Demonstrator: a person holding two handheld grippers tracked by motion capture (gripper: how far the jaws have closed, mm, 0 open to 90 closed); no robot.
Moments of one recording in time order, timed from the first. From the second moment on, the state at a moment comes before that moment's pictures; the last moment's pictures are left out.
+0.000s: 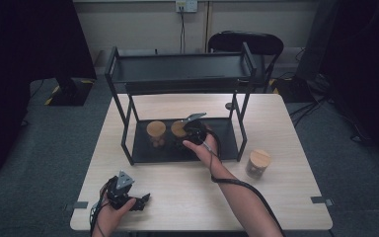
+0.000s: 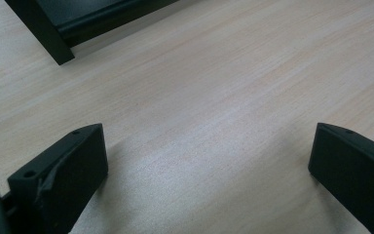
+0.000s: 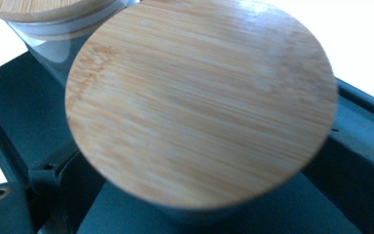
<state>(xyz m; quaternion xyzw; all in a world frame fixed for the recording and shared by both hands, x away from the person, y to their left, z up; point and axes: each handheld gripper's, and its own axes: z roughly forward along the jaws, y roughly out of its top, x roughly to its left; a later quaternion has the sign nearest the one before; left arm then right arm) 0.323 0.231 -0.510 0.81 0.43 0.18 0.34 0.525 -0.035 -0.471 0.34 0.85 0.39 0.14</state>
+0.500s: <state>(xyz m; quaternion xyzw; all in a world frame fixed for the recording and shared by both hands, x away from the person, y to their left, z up) 0.323 0.231 -0.510 0.81 0.43 0.18 0.34 0.508 -0.047 -0.461 0.33 0.85 0.39 0.14</state>
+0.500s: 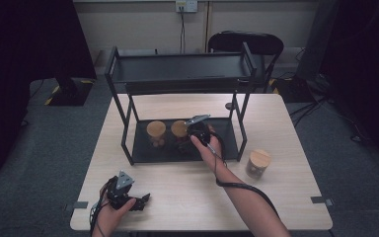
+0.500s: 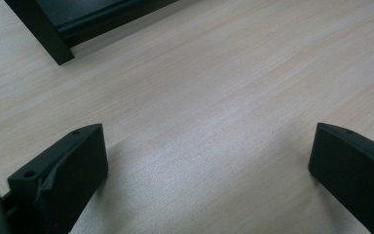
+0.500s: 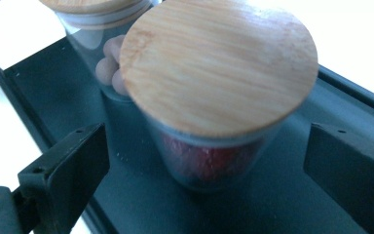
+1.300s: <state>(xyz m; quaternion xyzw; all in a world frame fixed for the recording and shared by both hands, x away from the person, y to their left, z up) 0.323 0.231 -0.510 0.81 0.43 0.18 0.34 0.469 -0.078 -0.450 0.33 0.84 0.41 0.14</state>
